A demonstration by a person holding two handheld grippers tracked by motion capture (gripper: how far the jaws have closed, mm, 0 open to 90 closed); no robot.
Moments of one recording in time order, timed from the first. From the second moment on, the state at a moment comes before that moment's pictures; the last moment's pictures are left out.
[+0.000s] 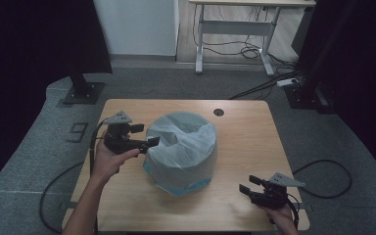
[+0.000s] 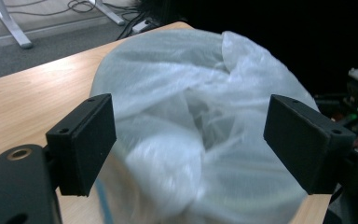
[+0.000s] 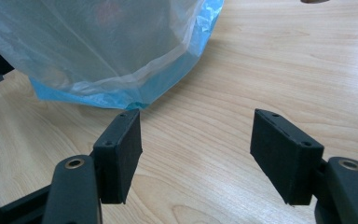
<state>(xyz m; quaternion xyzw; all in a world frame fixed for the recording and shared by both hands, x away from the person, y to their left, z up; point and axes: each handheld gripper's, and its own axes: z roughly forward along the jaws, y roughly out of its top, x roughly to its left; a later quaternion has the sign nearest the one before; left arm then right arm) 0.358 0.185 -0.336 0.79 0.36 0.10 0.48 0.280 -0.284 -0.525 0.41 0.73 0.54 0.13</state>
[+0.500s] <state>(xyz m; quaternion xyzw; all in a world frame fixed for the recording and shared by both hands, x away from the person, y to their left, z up) 0.410 0.122 -0.334 0.83 0.37 0.07 0.41 0.281 -0.282 -0.529 0.42 0.73 0.53 0.12</state>
